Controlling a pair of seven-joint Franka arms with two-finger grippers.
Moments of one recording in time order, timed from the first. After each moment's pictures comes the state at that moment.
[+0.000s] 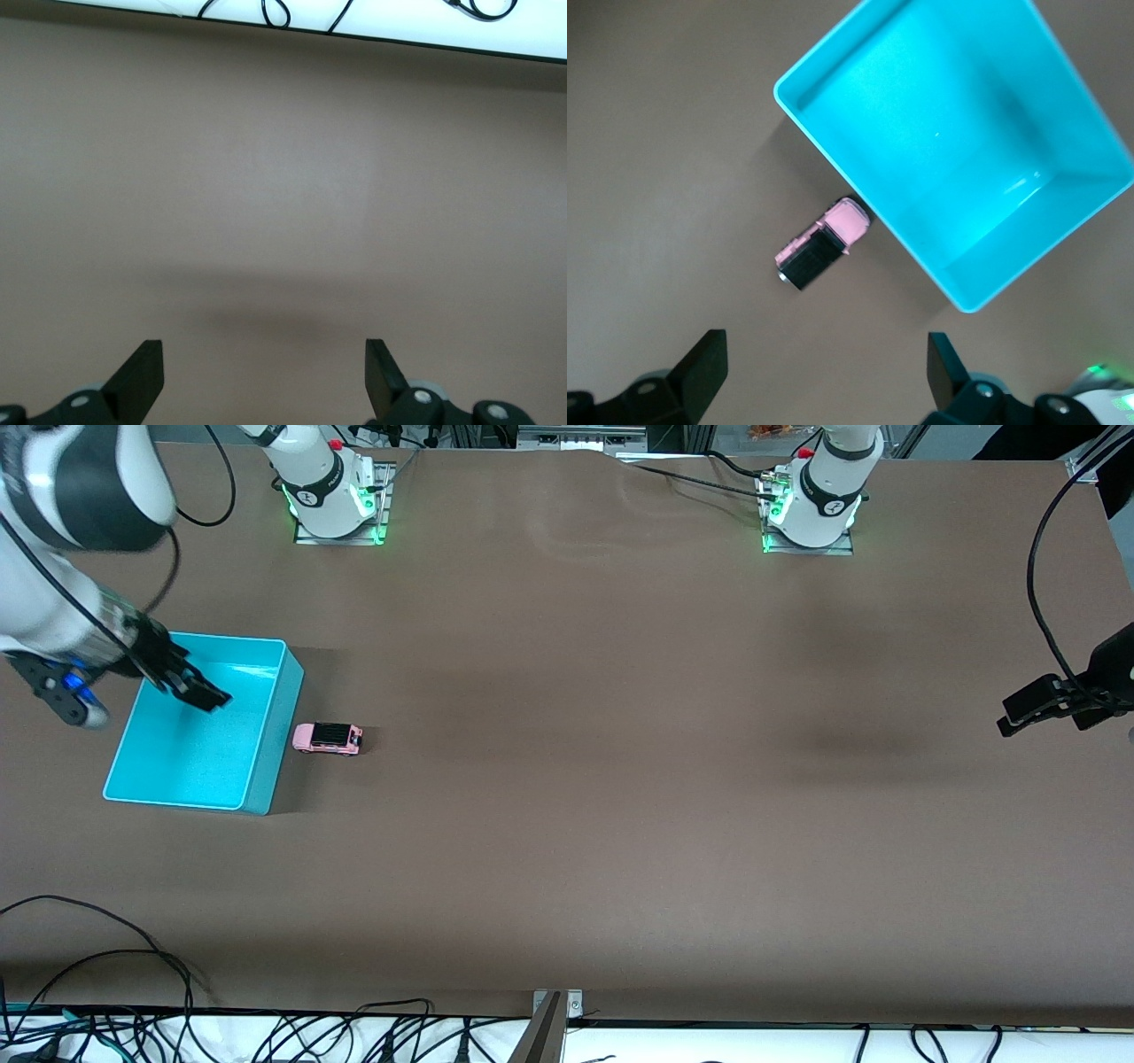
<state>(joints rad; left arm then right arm) 0.43 0.17 -0.41 -1.51 0.05 1.76 -0.09 0.03 0.10 0.05 -1.87 0.00 1.88 0.96</state>
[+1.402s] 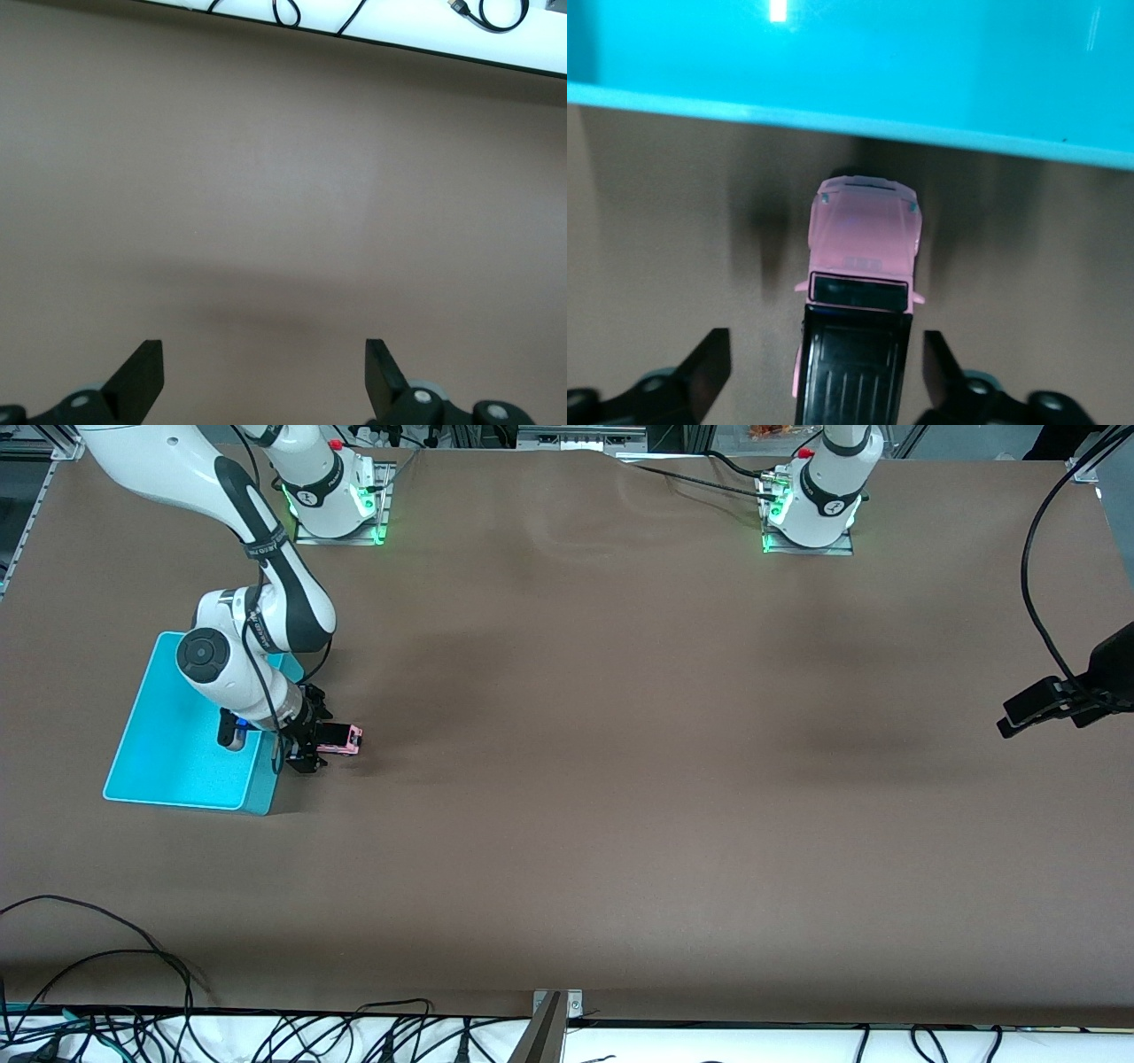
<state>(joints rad) 0.02 0.15 0.06 -1.51 -0.04 1.76 -0.09 0.09 0.37 0.05 -2.22 0.00 2.61 1.66</state>
